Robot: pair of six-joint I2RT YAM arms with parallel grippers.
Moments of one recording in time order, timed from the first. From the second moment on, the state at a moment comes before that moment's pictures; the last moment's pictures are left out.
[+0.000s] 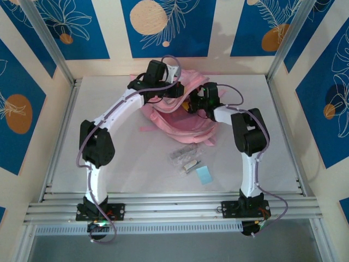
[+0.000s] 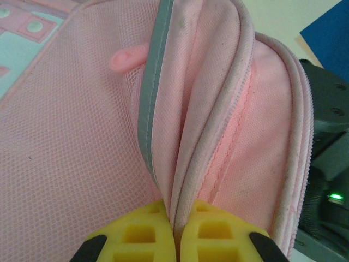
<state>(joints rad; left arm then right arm) -0.54 2.02 1.94 -0.54 0.42 -0.33 0.29 2.08 1.32 0.32 -0.59 1.29</state>
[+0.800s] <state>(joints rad) -0.53 1.96 1.73 -0.35 0.43 -0.40 0.59 1.36 0.91 -0.72 -0.34 0.87</state>
